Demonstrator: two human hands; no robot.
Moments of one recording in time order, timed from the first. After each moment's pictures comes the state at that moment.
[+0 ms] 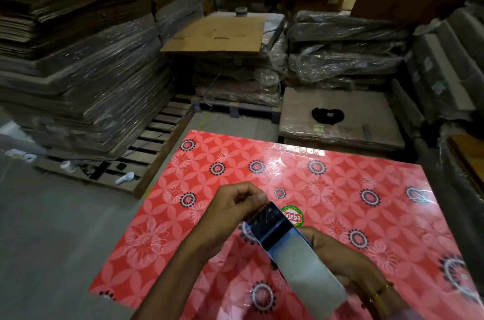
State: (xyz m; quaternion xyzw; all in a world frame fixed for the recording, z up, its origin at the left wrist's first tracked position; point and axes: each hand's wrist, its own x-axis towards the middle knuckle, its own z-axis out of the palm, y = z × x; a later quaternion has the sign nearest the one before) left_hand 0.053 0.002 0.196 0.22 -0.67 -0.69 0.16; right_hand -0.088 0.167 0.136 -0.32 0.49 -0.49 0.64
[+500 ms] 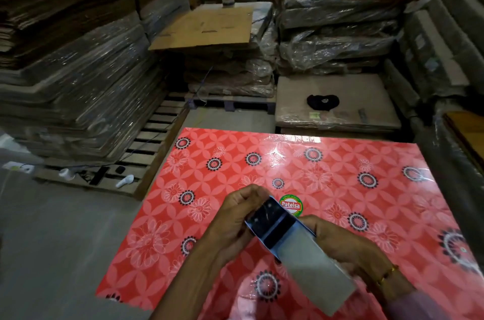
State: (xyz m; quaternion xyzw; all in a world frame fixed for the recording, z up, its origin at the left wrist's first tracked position) left_hand 0.040 0.024 0.176 0.23 -0.46 -0.85 0.12; right_hand -0.096 0.175 0.139 -0.31 0.52 -0.49 0.63
